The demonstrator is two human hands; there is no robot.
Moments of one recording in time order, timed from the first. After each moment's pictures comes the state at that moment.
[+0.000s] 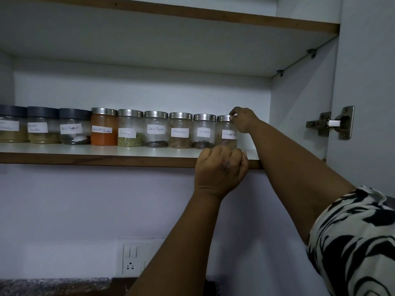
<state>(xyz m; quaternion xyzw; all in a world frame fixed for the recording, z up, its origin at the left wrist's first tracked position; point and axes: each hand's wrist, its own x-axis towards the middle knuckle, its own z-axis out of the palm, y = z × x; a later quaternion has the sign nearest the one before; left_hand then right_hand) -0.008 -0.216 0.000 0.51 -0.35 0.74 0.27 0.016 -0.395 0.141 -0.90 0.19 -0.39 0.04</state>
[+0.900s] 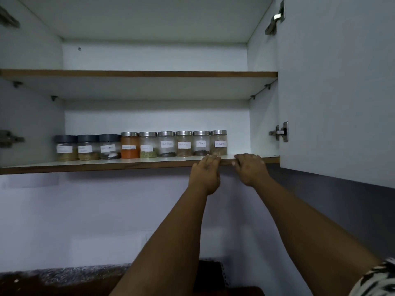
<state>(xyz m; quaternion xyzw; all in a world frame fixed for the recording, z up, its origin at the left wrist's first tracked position) -0.057 -0.137 -0.001 0.78 -0.49 0.33 0.20 -0.151 -0.287 0.011 -0.89 0.24 -0.40 -0.03</state>
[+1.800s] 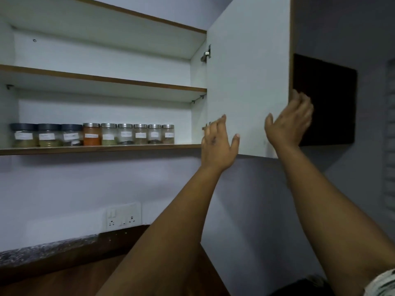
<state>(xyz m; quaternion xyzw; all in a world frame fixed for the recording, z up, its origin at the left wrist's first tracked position) -0.393 -0.008 0.025 0.57 -0.58 0.30 0.51 -0.532 -0.115 0.072 -0.57 0.41 -0.71 -0.08</state>
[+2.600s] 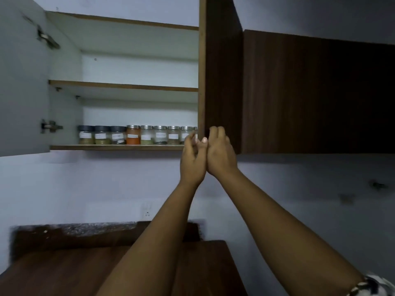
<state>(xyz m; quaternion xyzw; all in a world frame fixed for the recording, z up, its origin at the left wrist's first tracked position) -0.360 0.039 -0.002 0.50 -0.45 0.14 0.72 -0.408 -0.026 0.027 -0.81 0.17 -0.56 0.00</state>
